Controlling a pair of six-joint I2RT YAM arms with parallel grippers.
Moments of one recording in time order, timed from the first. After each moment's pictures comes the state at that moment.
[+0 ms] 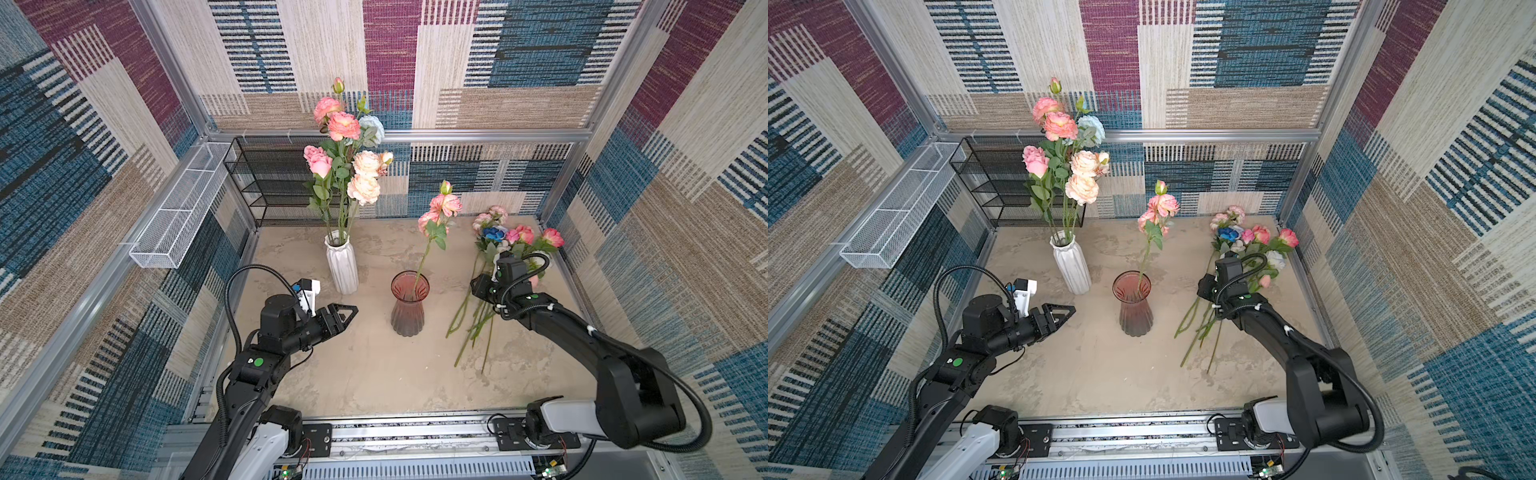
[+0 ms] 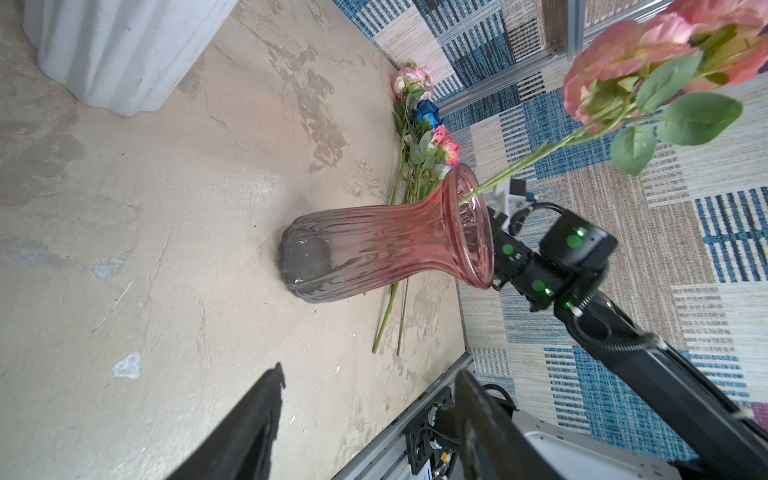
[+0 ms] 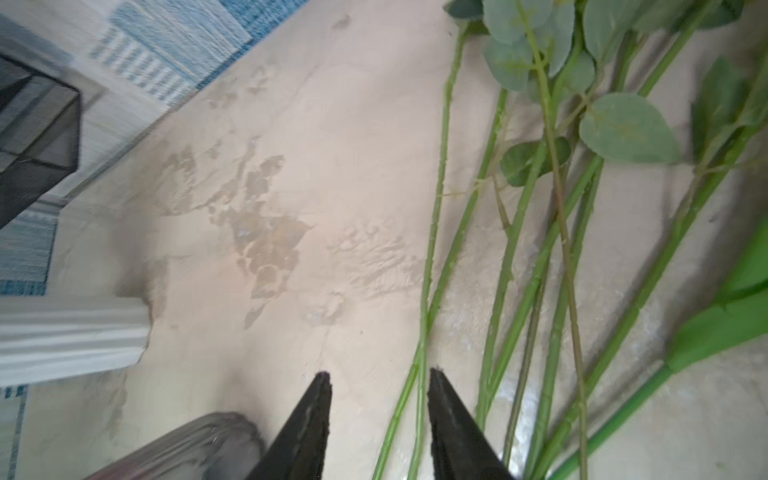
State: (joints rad) left arm -0.24 0.71 0.64 -0.43 0.55 -0.78; right arm 0.21 1.41 0.80 -0.16 -0.06 0.62
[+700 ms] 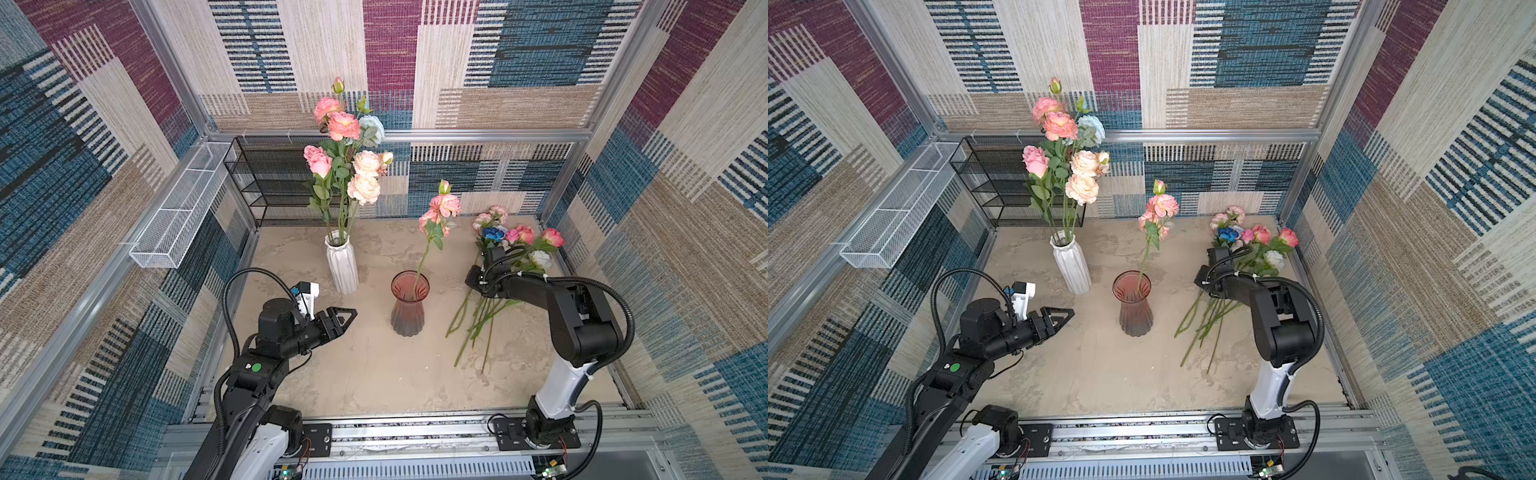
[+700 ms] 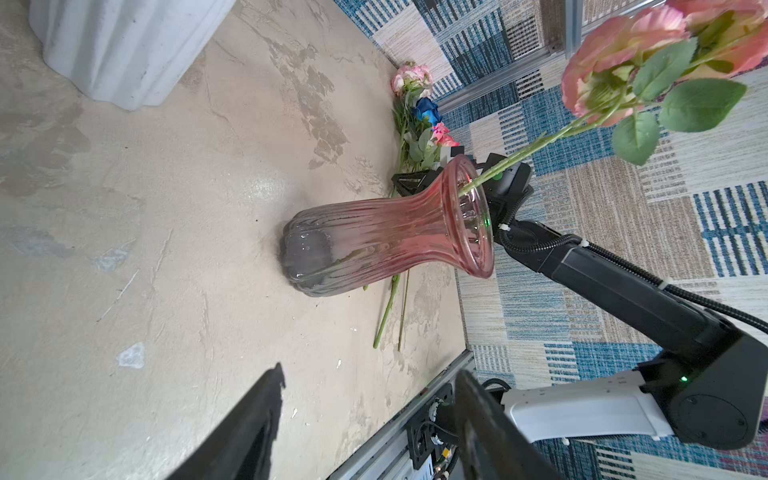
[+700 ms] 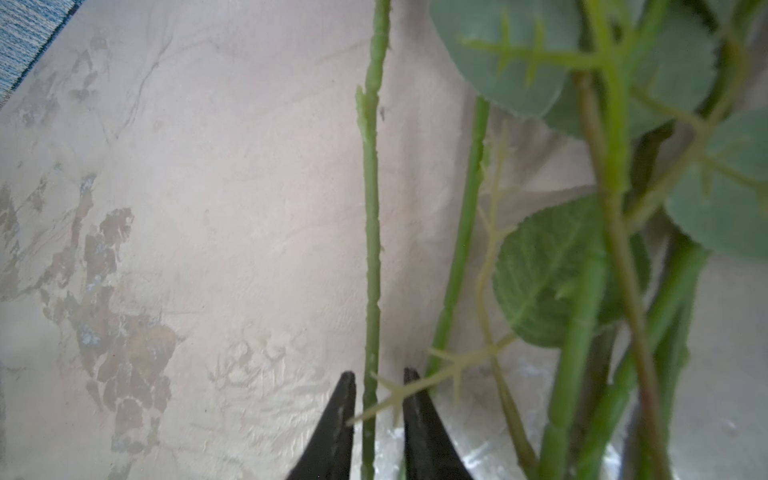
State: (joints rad) left arm -0.24 0.67 0.63 -0.45 0.56 -0.78; right arm 0.16 1.84 1.03 -0.10 -0.02 0.62
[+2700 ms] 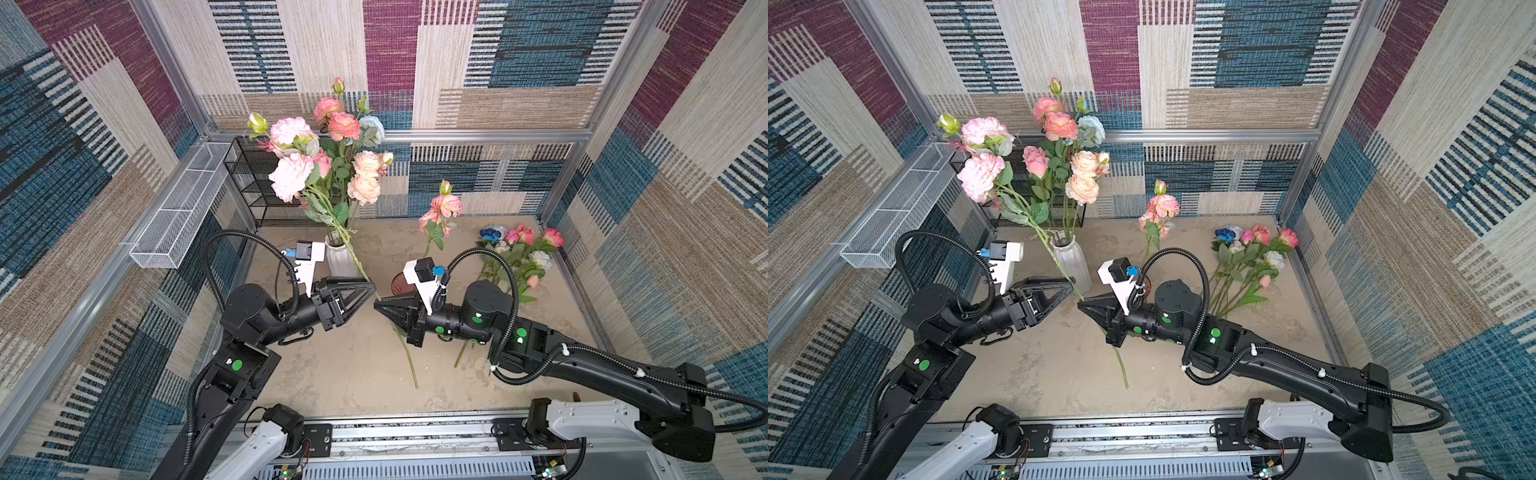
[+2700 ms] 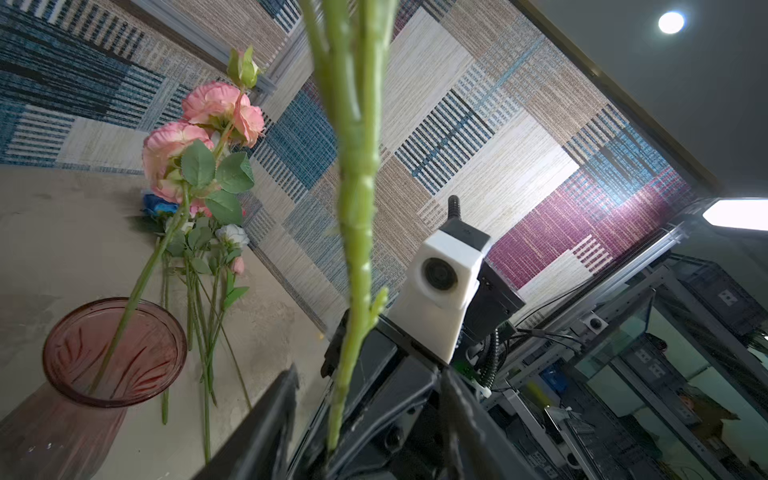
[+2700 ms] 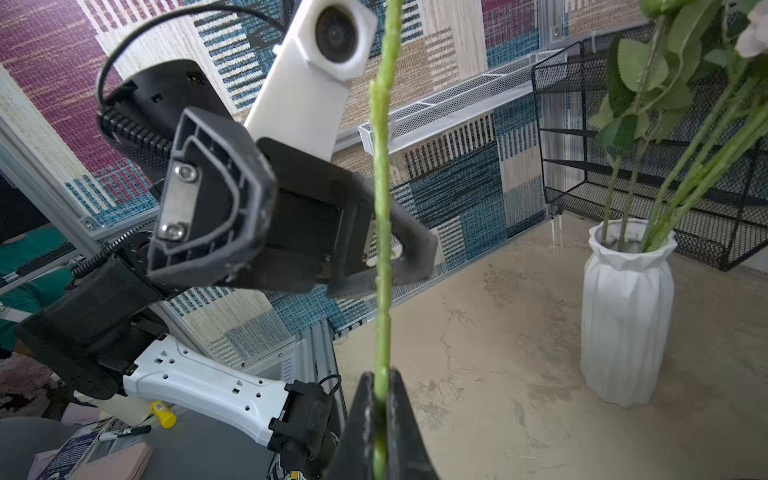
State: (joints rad) left arm -0.48 0.75 0.96 -0.06 0.71 -0.83; right arm 1.10 1.16 1.07 0.06 -0.16 0.32
